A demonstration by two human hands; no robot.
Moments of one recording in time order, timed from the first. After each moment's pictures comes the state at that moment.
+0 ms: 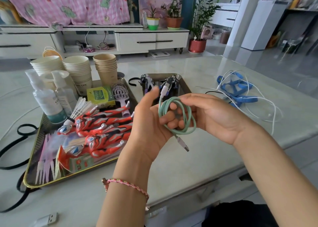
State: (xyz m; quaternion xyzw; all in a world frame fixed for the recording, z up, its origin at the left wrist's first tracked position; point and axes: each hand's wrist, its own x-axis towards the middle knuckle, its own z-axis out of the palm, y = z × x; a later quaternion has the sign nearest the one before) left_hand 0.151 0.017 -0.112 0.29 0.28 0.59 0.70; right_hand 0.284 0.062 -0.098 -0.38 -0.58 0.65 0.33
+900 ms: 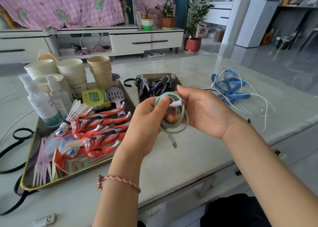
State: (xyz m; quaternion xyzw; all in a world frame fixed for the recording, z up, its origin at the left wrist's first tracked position) left_hand 0.150 0.021 -0.123 0.47 0.38 0.60 0.53; right_hand 0.284 0.065 -0.096 -0.29 -0.52 0.74 0.31
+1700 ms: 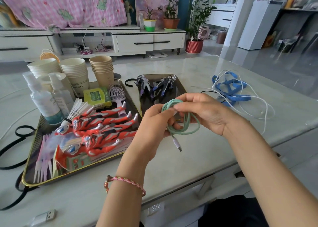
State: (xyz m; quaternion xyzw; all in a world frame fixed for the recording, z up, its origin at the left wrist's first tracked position) left_hand 0.164 0.019 -0.124 0.44 0.47 0.54 0.54; right_hand 0.292 0.071 -0.101 -0.42 -0.63 0.58 0.30
